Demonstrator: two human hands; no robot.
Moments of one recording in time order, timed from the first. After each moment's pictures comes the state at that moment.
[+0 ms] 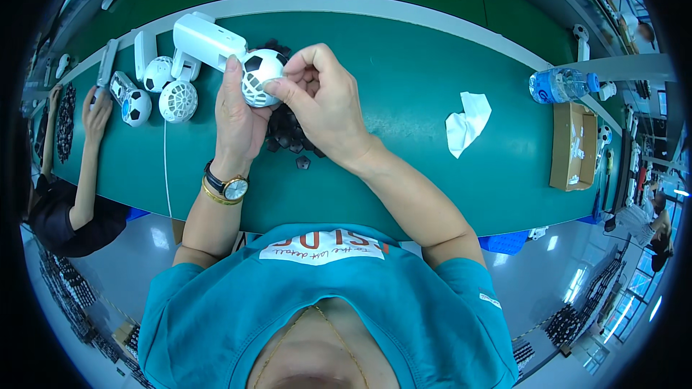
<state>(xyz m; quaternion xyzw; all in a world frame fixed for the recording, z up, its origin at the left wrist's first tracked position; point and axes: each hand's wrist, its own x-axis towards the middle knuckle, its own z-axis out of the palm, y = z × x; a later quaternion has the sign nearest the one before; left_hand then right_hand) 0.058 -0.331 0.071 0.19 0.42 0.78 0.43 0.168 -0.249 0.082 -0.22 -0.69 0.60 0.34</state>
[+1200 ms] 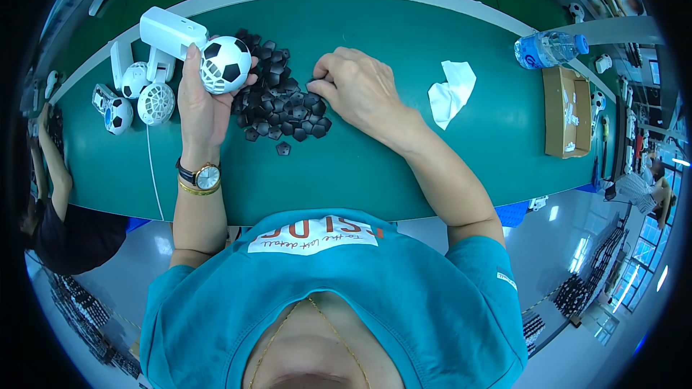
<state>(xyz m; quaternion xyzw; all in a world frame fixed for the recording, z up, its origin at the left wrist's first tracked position) 0.042 -0.331 0.073 0.23 0.49 0.74 0.40 0.229 -0.211 0.070 -0.26 -0.91 0.28 0.15</state>
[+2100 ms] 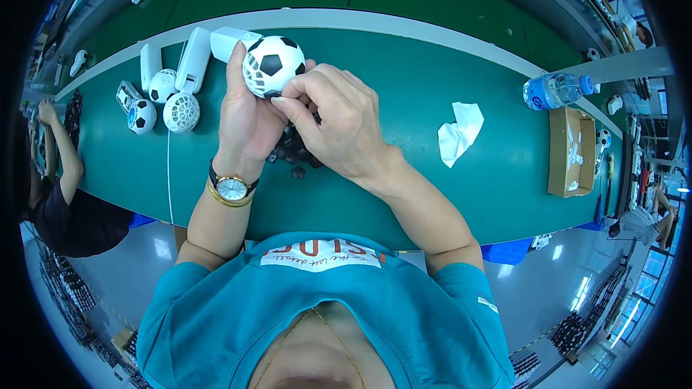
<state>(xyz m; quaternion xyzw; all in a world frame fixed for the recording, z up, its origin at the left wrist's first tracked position) 0.072 -0.303 0.106 0.08 0.32 0.78 0.53 0.190 -0.235 0.107 -0.13 -0.84 0.32 0.41</state>
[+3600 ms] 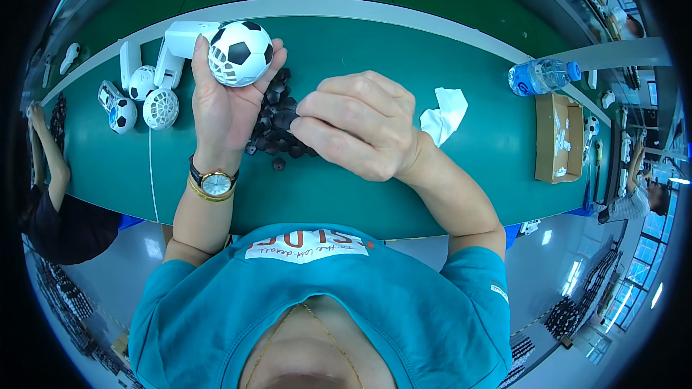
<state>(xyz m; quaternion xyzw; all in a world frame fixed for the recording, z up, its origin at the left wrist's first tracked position) 0.073 -0.301 0.105 0.14 0.32 0.83 0.44 0.236 -0.207 0.131 0.11 -0.87 0.09 0.46</state>
